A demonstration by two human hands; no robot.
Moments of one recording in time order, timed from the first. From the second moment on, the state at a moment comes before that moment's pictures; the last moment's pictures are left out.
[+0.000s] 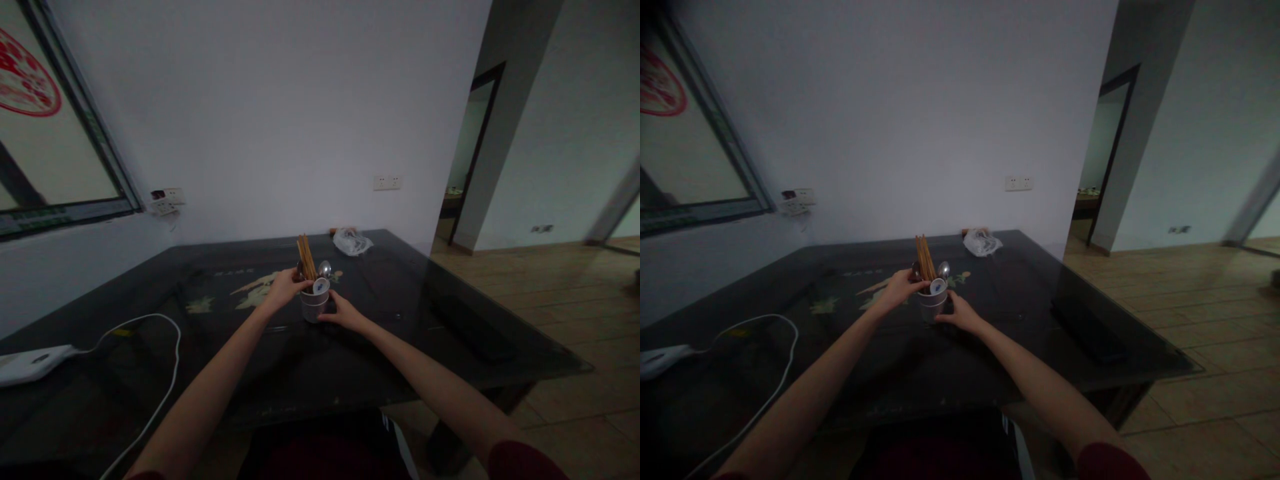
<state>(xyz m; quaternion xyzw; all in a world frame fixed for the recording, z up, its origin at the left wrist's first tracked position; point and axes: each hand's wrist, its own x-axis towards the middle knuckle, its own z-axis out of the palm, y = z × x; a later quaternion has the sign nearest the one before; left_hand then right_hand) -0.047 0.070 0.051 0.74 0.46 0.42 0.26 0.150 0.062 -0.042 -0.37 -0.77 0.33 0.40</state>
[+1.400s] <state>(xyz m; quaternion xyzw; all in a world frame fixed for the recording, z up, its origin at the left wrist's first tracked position) -0.206 0.091 0.016 0.46 0.51 0.47 0.56 0.152 0.060 -0.044 -0.38 -0.77 0.32 0.39</state>
